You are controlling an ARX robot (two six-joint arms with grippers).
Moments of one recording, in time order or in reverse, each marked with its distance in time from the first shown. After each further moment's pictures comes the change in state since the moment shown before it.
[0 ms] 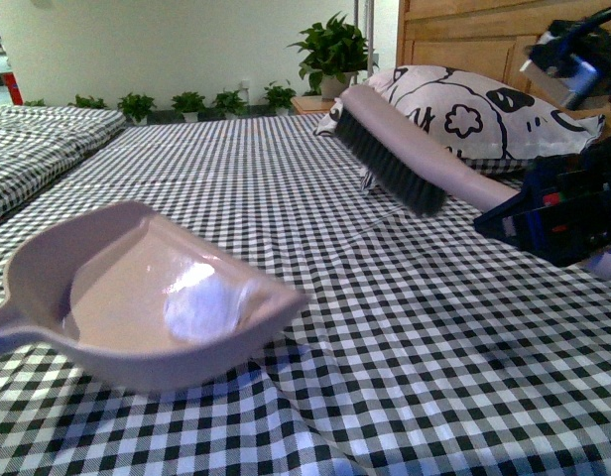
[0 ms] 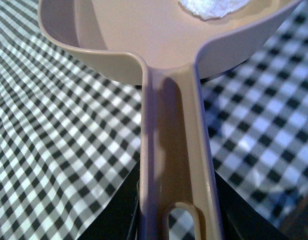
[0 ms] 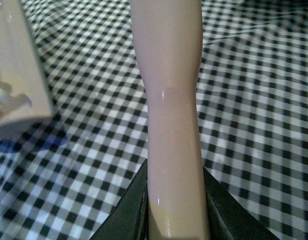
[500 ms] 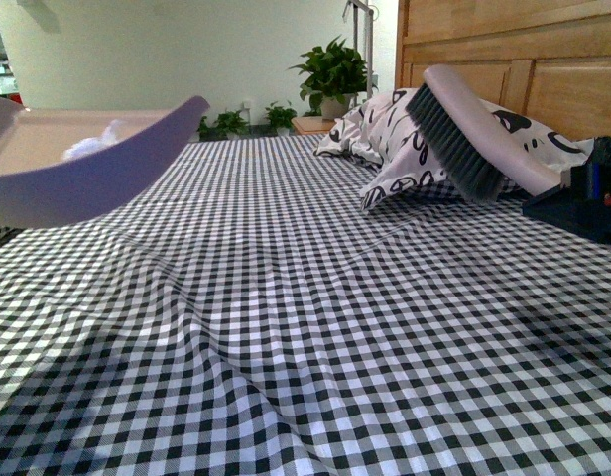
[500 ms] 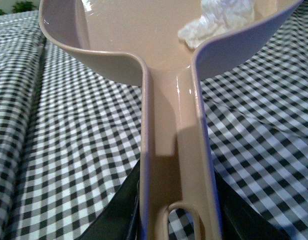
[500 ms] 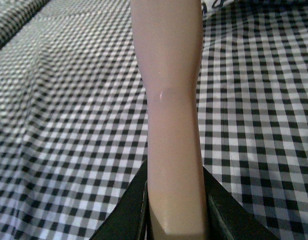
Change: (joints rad) left arm -0.039 -0.028 -0.037 0.426 -0.232 -0.539; right arm -0.098 -0.037 -0.049 0.143 -0.036 0.247
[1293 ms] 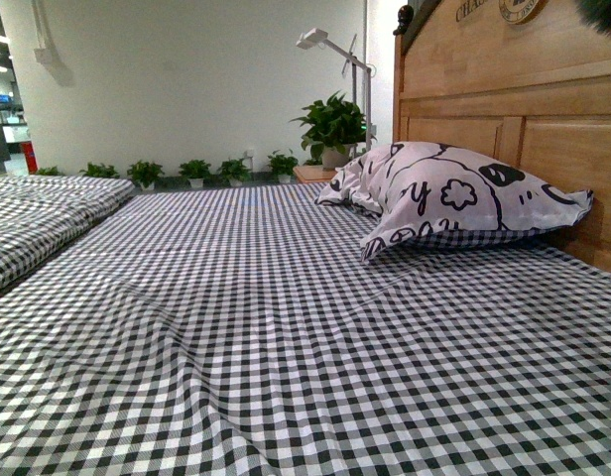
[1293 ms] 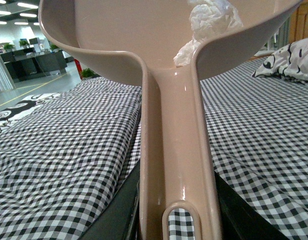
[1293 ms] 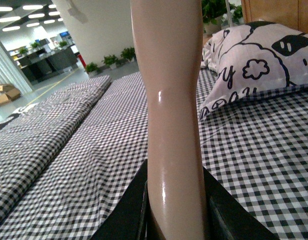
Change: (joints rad) left arm -0.185 -0.664 -0.064 -0.270 -0.488 -0.086; right arm 0.183 -0.645 -0.223 -0.014 0.326 0.241
